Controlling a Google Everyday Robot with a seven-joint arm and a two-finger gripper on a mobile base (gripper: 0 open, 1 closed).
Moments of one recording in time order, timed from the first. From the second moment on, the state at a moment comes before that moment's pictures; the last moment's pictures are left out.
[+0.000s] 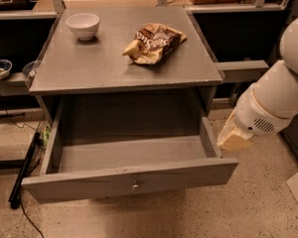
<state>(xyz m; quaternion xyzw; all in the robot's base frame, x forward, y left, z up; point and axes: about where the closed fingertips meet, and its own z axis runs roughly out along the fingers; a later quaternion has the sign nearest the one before) 0.433 -0.178 0.834 -0.56 0.81 0.07 0.14</state>
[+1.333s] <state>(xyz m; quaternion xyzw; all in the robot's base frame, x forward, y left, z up) 0.397 -0.144 0.789 -0.60 0.78 0.12 0.11</state>
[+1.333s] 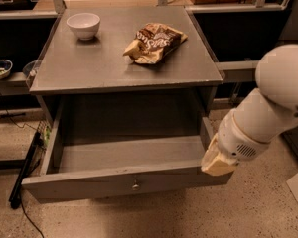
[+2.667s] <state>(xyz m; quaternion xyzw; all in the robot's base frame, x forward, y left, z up) 0.418 -0.139 0.676 -0.57 0.80 0.13 0.09</state>
